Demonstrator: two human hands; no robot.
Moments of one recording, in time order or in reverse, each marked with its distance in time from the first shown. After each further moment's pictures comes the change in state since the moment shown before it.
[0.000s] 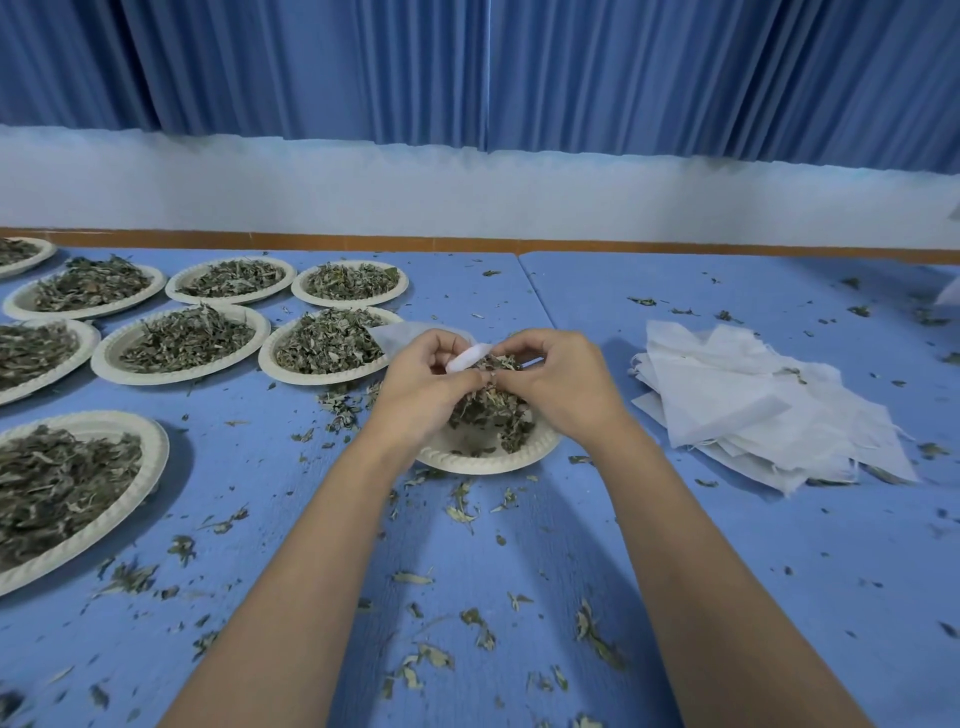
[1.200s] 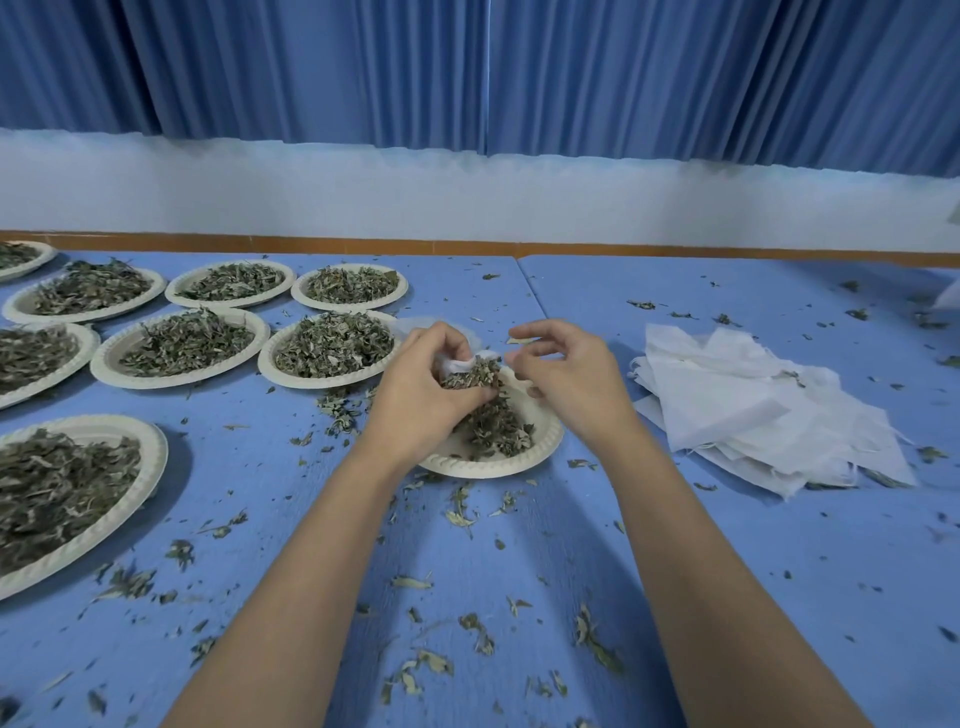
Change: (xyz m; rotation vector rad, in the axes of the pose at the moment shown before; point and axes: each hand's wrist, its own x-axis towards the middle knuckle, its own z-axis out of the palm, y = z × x) left_hand -0.002 -0.005 -0.004 0.311 0.008 0.267; right_hand -0.001 0.003 -0.007 0.240 0.046 0.159
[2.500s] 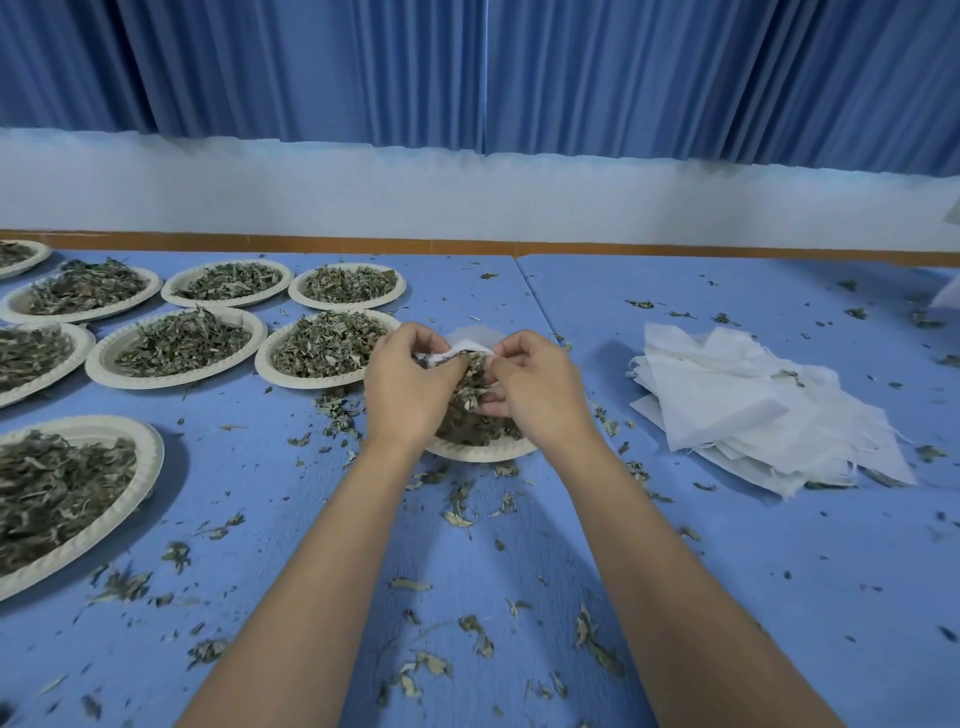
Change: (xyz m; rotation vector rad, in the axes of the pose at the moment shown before) left_hand 0.011 -0.005 0.007 -0.005 0.266 -0.183; right_hand -0.007 -0.008 0.031 0.152 -0.024 0.109
